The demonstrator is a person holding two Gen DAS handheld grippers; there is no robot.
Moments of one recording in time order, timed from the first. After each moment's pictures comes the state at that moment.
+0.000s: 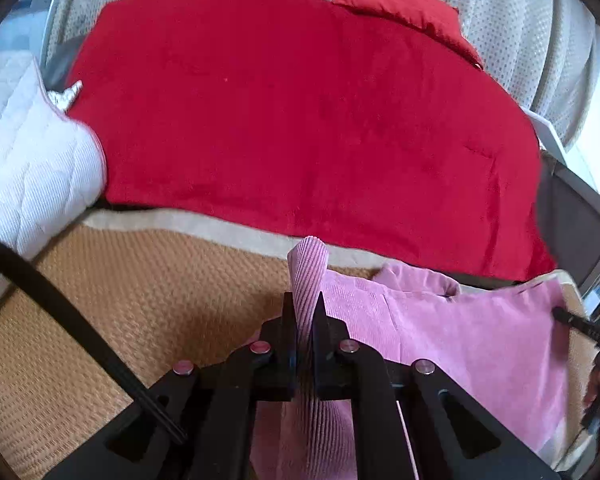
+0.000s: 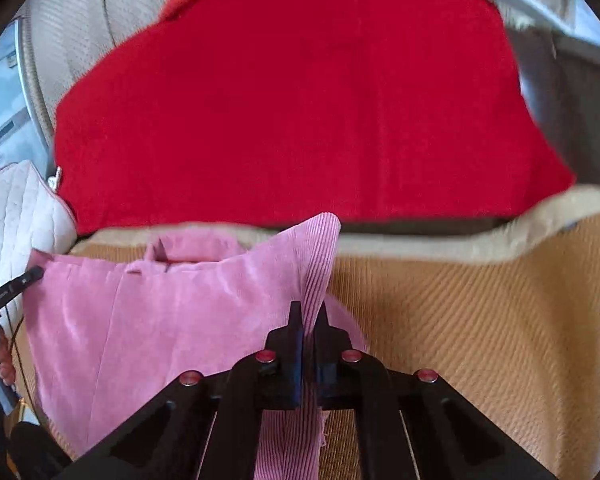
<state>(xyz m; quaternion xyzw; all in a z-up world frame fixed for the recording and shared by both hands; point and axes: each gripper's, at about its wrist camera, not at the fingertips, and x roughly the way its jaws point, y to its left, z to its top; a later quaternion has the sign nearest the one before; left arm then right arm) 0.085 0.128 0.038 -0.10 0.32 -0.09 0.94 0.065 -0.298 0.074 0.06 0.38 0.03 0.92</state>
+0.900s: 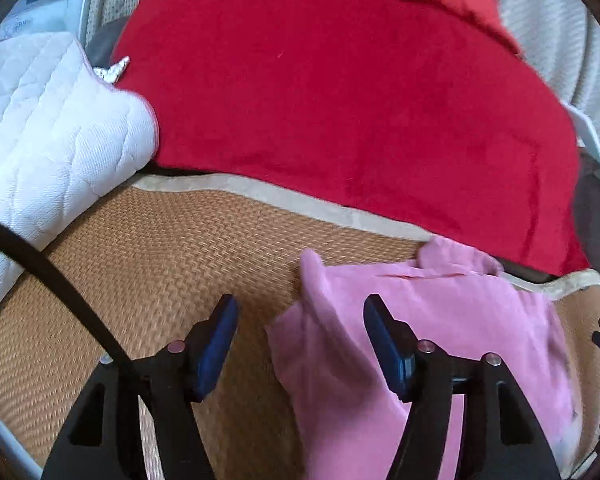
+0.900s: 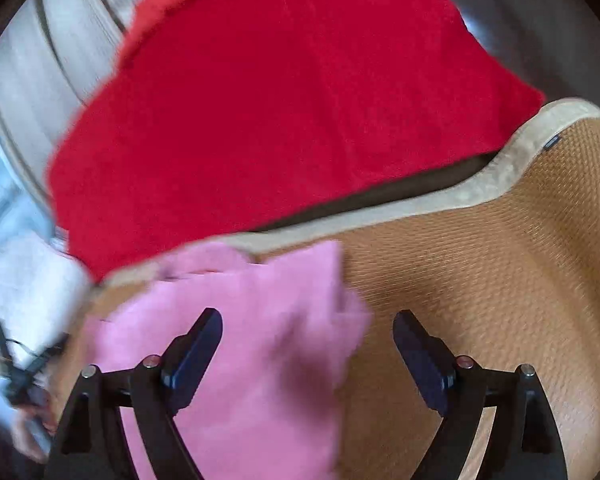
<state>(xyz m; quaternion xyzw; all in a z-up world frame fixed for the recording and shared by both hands) 0.057 0.135 0.020 -0.11 0.36 -0.02 0.93 0.020 -0.336 0.057 0.21 0.37 0.04 0.91</state>
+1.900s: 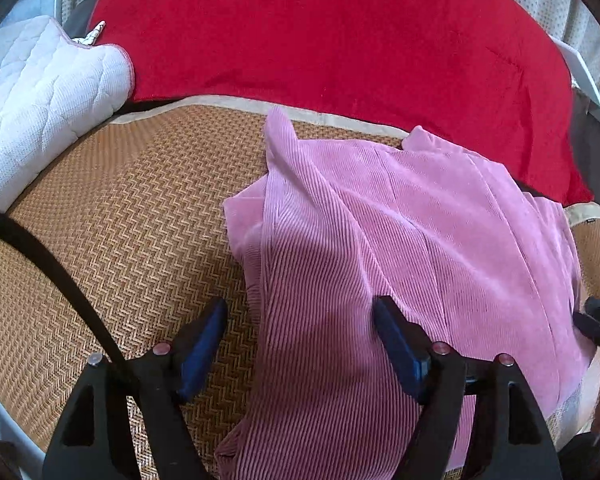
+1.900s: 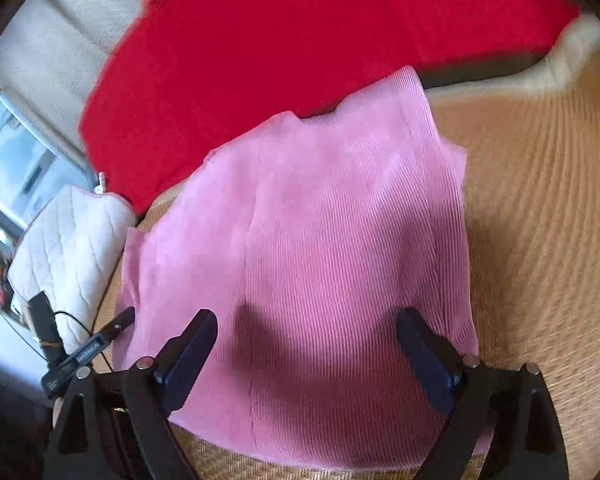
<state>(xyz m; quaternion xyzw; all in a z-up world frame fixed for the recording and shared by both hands) 0.035 0.094 -0.049 -0.07 0.44 -0.03 0.90 -0.007 -0.277 -0.015 0.24 0.45 0.12 0.85</state>
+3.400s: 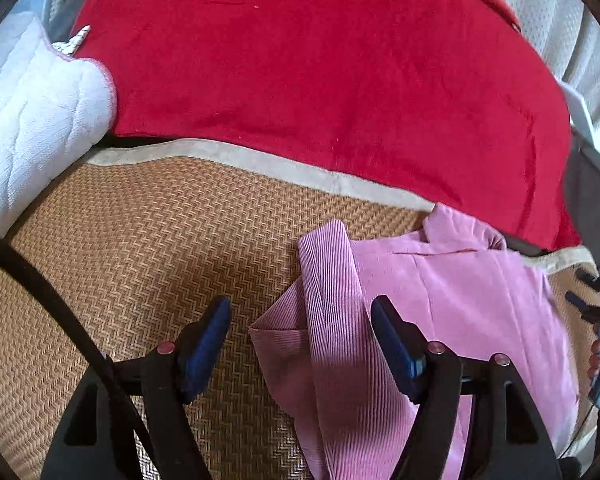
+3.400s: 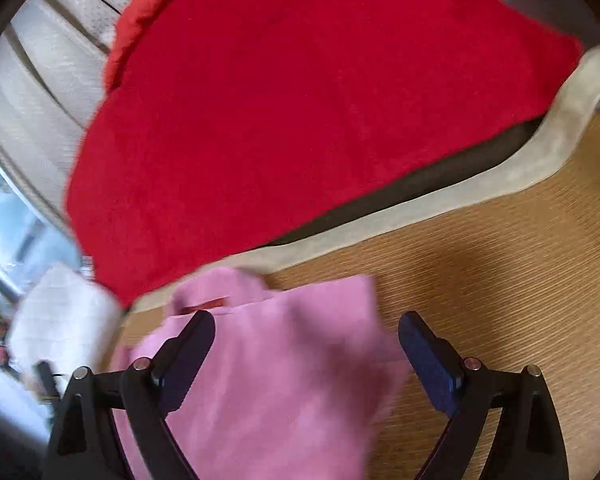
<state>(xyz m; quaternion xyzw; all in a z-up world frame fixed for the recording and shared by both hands) 0.123 0.142 -0.028 -0.11 0.41 -0.07 0.90 0.085 -0.378 0.016 0.26 0.39 0.06 0.88</state>
